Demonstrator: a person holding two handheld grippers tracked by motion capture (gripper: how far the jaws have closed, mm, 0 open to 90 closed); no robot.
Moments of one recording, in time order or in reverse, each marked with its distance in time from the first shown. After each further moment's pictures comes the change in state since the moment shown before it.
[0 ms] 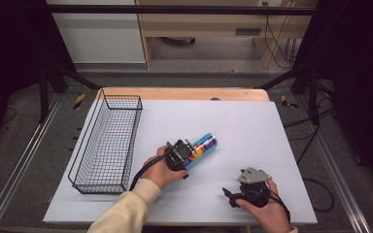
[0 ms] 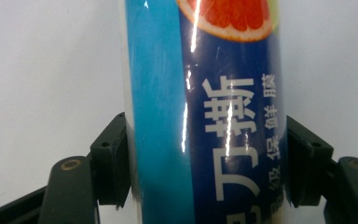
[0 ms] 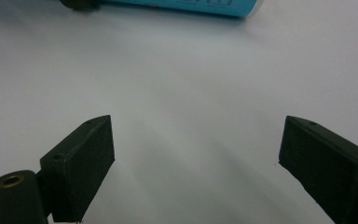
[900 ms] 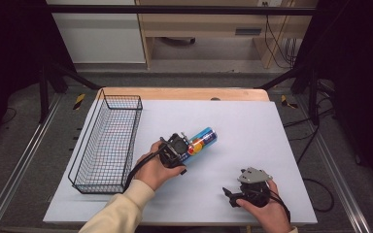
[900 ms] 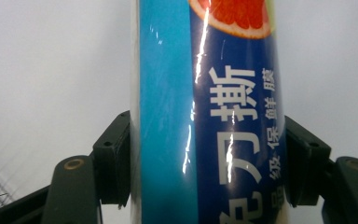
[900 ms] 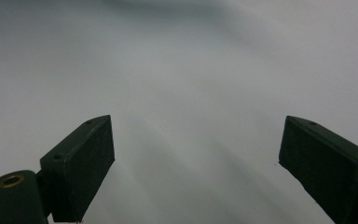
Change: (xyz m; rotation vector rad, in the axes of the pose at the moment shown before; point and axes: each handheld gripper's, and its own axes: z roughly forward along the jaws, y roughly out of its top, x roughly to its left) left arm 0.004 -0.004 -0.052 -0.080 0.052 -0.018; right arm -0.001 -0.001 0.000 -0.003 -0.001 0.000
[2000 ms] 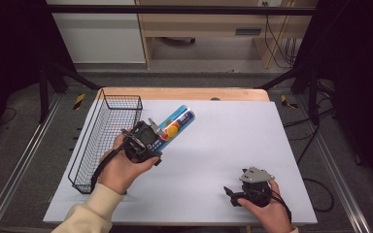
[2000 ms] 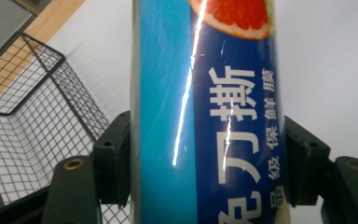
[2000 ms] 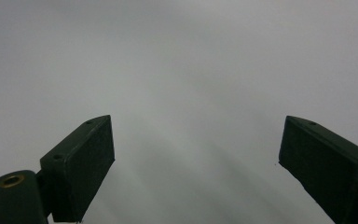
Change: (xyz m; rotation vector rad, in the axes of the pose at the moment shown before) left arm 0.032 -0.045 -0.095 -0.110 0.129 -0.127; right arm -0.002 0.000 -0.003 -0.009 -0.012 0.022
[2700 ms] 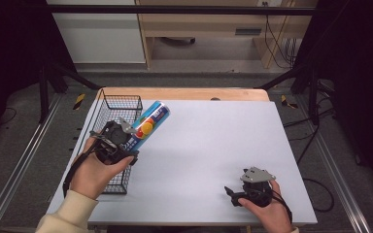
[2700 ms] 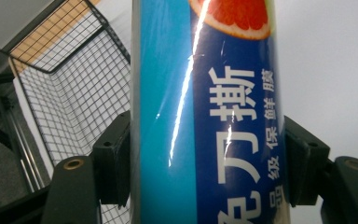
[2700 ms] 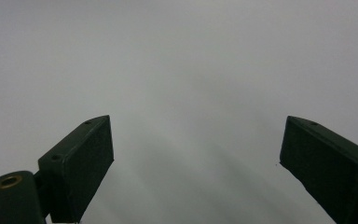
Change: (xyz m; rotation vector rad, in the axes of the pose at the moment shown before) left arm 0.035 -0.041 -0.029 0.007 0.060 -0.086; right arm -0.001 -0.001 -0.001 0.000 -0.002 0.011
